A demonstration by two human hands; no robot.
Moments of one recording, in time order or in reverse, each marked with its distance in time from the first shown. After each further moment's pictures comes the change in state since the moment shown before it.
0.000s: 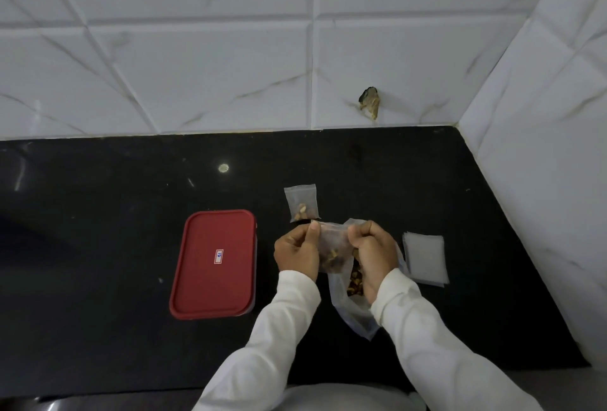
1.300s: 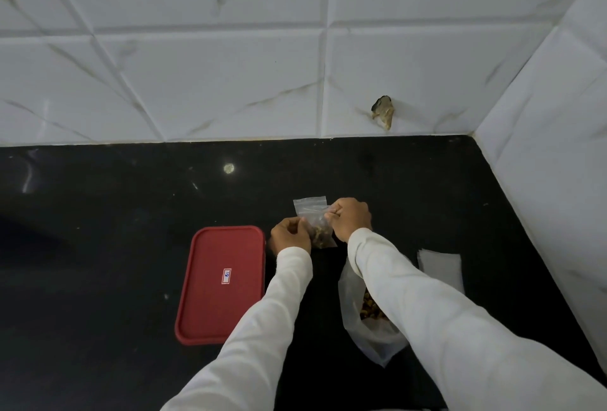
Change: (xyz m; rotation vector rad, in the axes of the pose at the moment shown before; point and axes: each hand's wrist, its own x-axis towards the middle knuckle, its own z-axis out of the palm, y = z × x) left_hand 0.105 -0.009 0.005 0.287 0.198 -0.042; right_hand 0.104 -0.028 0.068 -1.007 0.004 -0.261
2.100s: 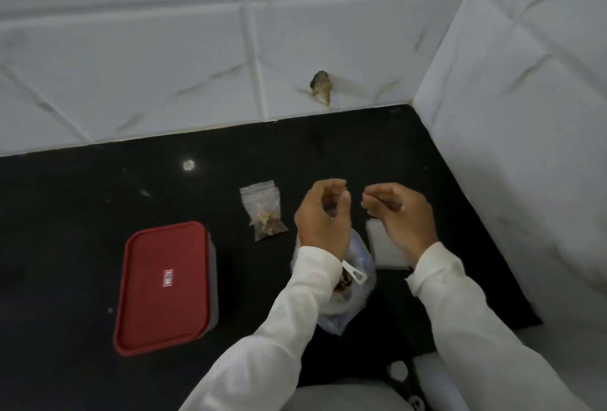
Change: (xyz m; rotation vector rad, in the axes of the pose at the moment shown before) left_hand -0.141 0.054 0.049 -0.091 -0.351 0.472; right_hand -0.089 0.108 -0.118 0.563 0.224 0.023
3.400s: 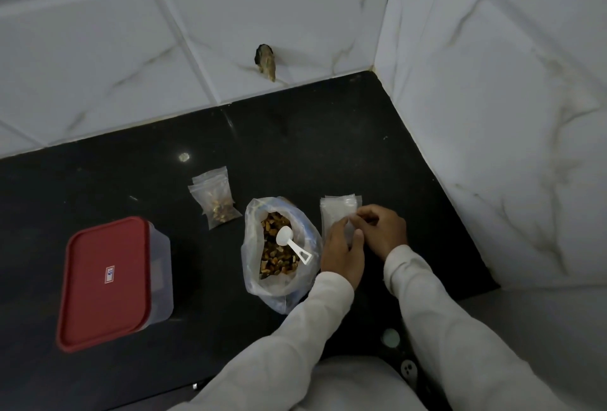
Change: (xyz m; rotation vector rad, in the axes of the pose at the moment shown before) left_hand -0.071 -0.056 0.115 0.403 -0.414 -0.427; right_hand 0.011 0.129 -0.042 -0.129 -0.068 0.228
